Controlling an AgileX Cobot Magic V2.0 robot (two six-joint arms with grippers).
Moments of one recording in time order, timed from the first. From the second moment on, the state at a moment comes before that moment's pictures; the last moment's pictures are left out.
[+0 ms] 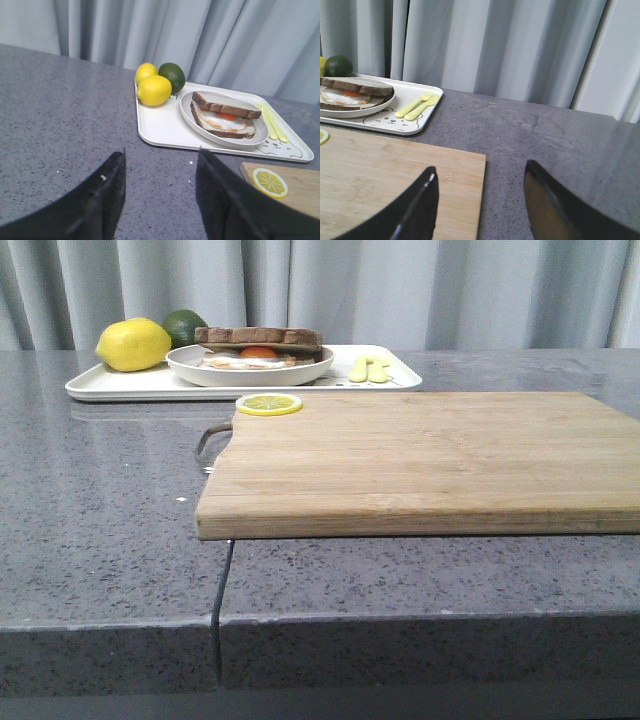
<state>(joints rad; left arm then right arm) -0.04 0.50 -0.54 -0.24 0.29 -0.07 0.11 0.28 -0.42 0.10 0.25 -0.19</state>
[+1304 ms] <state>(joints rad) -0.04 0.28 -0.39 -0.19 0.30 -0.07 0.11 0.28 -0.42 0.10 0.26 -0.19</state>
